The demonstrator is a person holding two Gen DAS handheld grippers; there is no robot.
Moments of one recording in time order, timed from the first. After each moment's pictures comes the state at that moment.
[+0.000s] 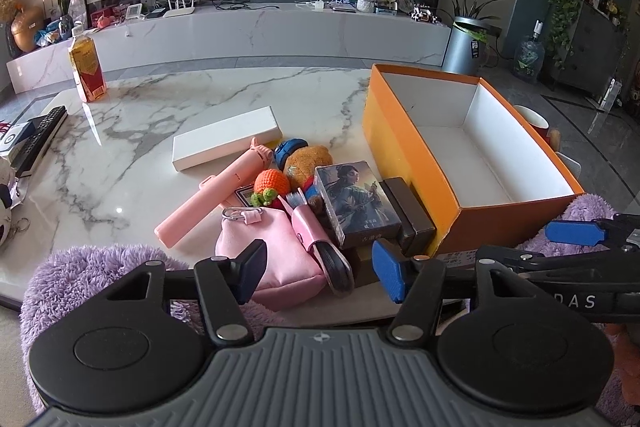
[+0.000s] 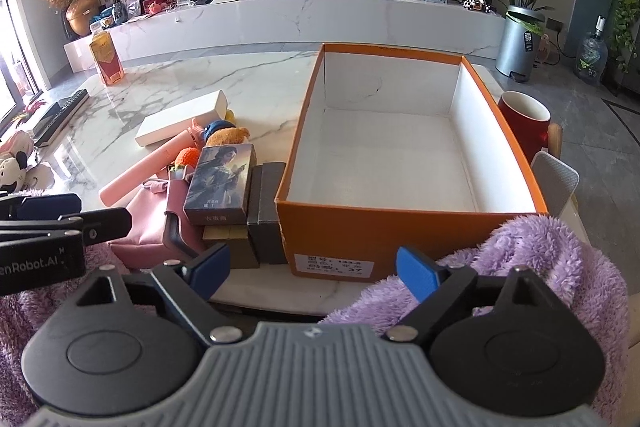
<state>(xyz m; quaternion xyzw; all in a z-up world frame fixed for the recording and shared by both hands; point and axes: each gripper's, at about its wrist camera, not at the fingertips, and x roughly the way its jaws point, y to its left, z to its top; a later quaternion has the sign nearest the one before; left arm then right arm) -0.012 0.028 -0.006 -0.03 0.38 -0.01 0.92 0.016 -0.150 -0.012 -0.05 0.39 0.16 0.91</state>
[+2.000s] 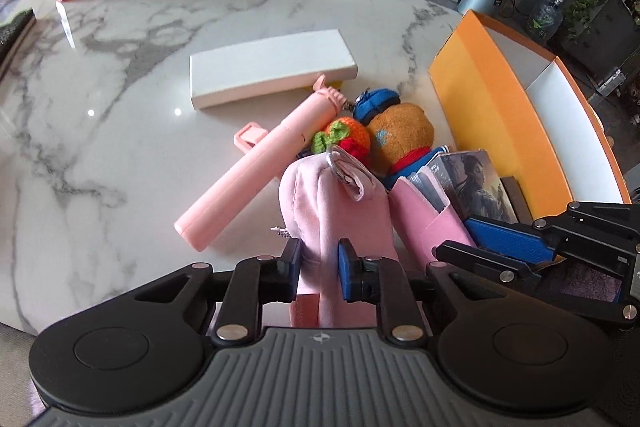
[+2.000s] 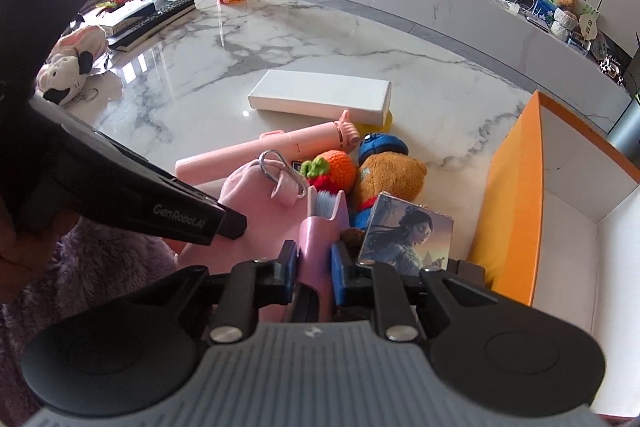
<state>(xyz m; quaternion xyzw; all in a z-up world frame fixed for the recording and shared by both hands) 0.090 0.128 -0.052 -0.10 0.51 -0.04 0.85 0.076 0.005 -0.036 -0.18 0.40 0.32 0.84</state>
